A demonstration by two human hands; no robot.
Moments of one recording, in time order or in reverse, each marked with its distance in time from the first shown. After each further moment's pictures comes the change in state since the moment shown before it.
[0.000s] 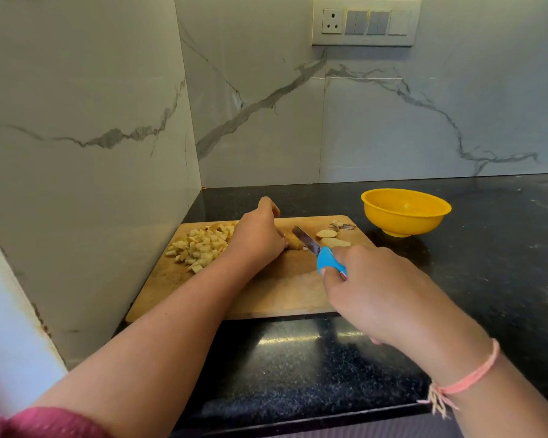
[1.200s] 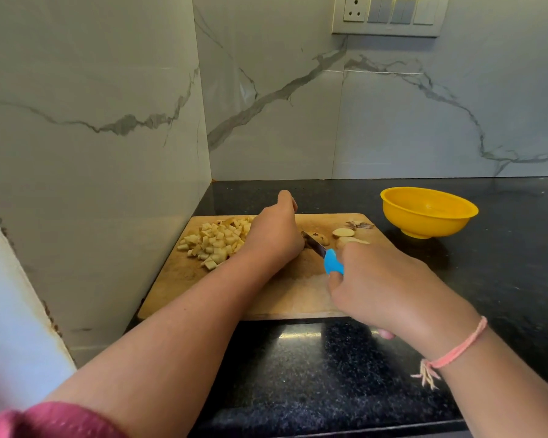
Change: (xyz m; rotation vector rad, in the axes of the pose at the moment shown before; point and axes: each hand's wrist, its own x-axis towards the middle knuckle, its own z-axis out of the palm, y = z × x) left_hand 0.004 -0.002 0.002 0.034 0.020 0.036; right_hand 0.022 -0.015 0.003 -0.181 -0.135 -0.005
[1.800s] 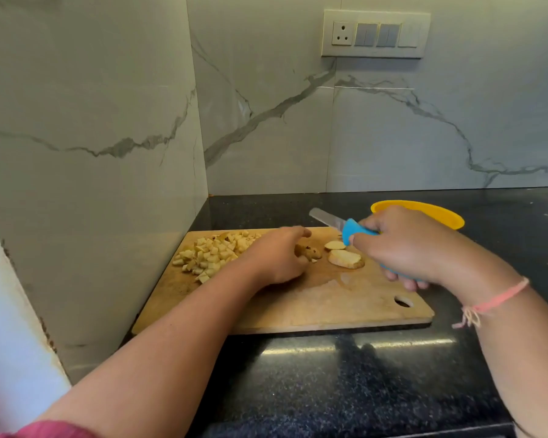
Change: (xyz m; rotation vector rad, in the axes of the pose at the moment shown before) left_hand -0.006 0.004 -0.004 0.090 -0.235 0.190; right_hand 0.023 0.049 -0.029 0.417 0.123 0.025
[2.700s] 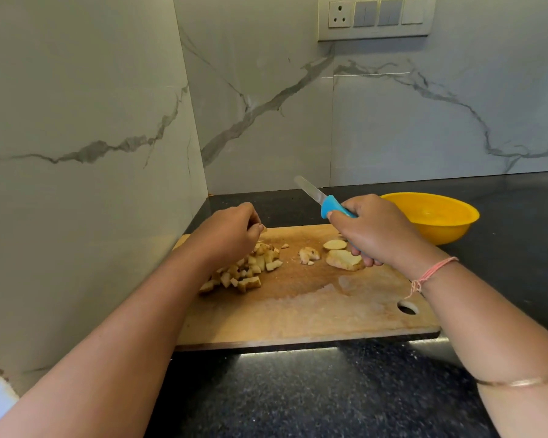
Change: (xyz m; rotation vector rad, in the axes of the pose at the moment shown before) left_hand 0.002 -0.026 -0.035 0.139 0.140 -0.169; right_hand 0.068 0.021 0.032 0.167 0.199 -0.098
